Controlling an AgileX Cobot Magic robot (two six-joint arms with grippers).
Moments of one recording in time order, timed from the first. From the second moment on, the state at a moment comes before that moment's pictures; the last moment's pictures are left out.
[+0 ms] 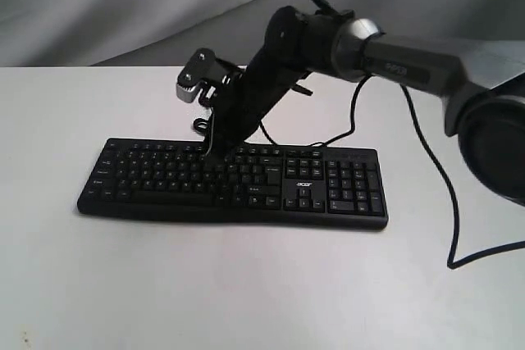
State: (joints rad) left arm 0.12 0.00 0.00 0.12 0.27 -0.07; right arm 0.56 2.36 -1.95 0.50 0.87 -0.99
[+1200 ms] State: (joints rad) left arm 0.12 0.00 0.00 0.12 0.27 -0.07; right arm 0.59 0.87 -0.96 0.42 0.25 -0.67
